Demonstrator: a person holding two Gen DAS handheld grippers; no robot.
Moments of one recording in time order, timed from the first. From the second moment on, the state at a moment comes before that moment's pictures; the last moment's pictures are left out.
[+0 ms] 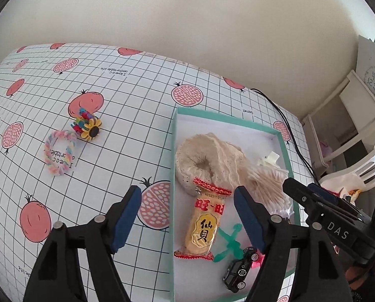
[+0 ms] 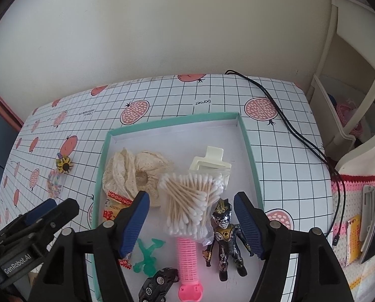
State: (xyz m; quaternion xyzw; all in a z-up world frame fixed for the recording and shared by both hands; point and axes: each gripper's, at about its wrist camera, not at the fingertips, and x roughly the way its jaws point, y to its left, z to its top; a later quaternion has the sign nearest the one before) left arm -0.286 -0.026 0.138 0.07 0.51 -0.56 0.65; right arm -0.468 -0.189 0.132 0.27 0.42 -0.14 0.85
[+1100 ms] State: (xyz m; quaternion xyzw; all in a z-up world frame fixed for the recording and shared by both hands) left arm -0.263 -0.017 0.138 0.07 0.48 -0.52 0.71; right arm -0.460 -0.178 0.133 0.26 0.41 -0.13 0.86
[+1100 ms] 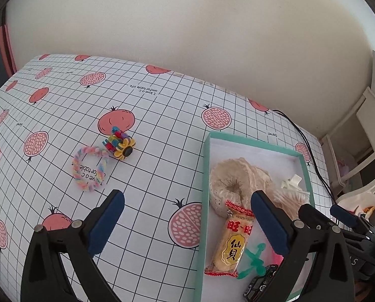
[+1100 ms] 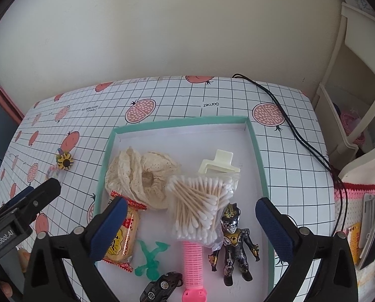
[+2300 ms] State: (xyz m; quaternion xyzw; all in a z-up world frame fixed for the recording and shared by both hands) left arm -0.126 0.011 0.108 0.05 0.47 -0.46 0.75; right arm -0.383 -0.086 0.182 0.26 0.32 -0.06 0.91
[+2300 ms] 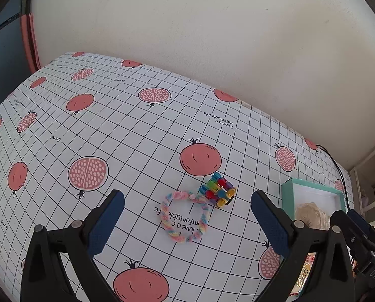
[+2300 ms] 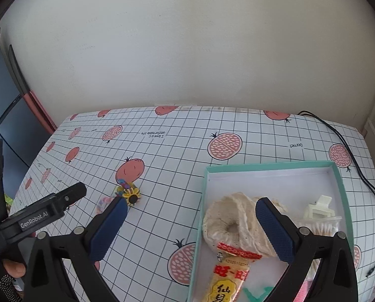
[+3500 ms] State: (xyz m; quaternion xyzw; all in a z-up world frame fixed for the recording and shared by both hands) left arm -0.101 -0.006 0.022 0.14 0.49 -0.39 0.76; right arm -0.287 -0.005 0.147 0.25 0.33 -0.01 0.91
